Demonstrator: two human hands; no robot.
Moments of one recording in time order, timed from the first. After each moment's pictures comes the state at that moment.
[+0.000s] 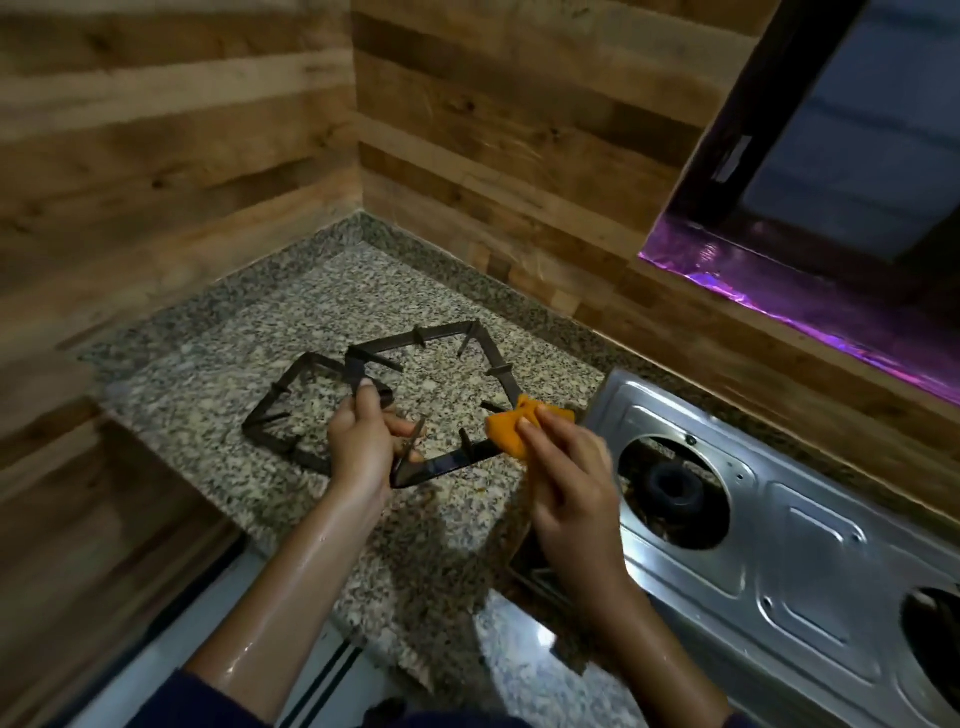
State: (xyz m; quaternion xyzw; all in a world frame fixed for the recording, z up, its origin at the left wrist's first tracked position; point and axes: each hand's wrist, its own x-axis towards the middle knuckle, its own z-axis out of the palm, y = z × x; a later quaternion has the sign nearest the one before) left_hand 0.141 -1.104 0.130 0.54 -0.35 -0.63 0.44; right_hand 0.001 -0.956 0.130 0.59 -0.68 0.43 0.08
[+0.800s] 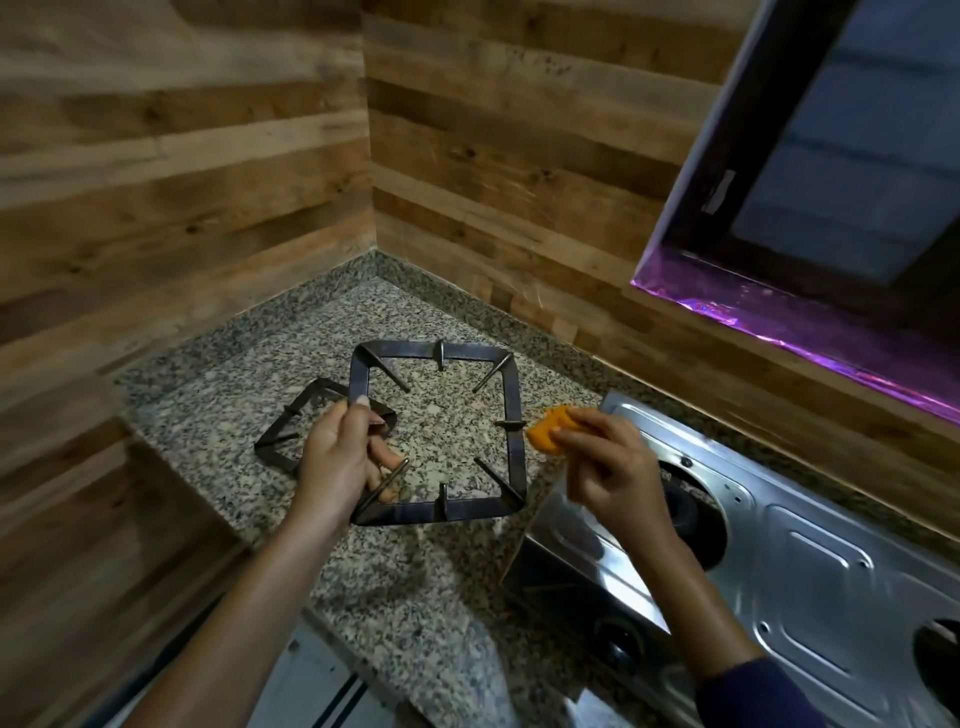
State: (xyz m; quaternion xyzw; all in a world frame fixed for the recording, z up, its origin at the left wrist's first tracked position) left_hand 0.173 -1.074 0.167 0.47 -0.53 -0.56 0.44; right_hand -0.088 -0.957 0.136 0.62 -0.64 0.44 0.10
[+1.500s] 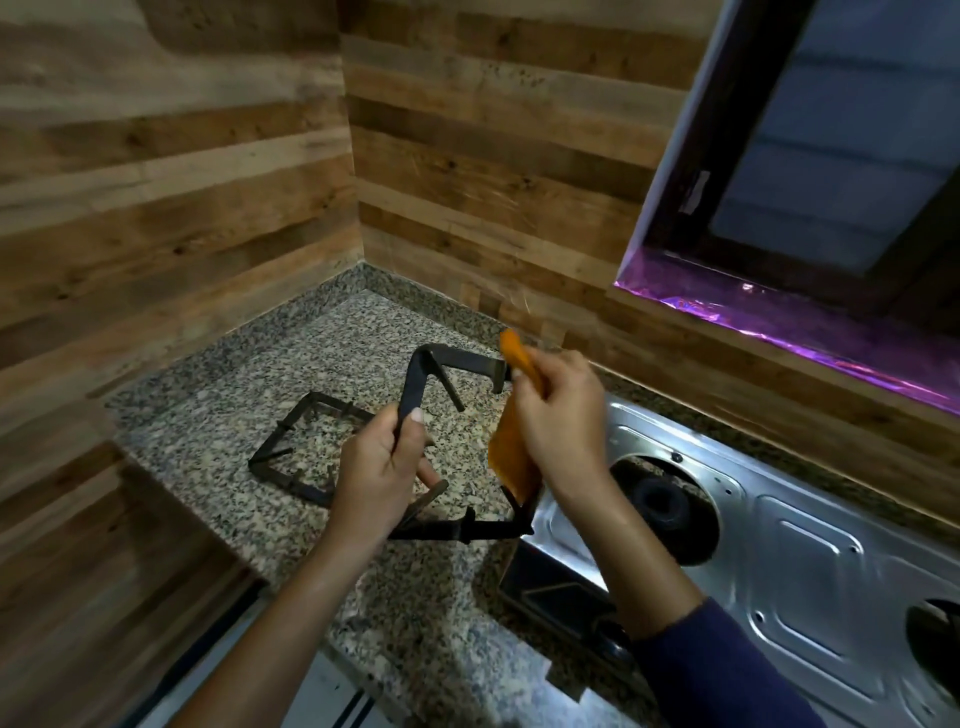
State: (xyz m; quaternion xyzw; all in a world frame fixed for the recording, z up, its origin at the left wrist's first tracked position) left_hand 0.151 -1.051 0.172 0.38 -0.72 -0.40 0.42; right_hand -0.013 -0.999 0.224 0.43 -0.74 0.51 0.00
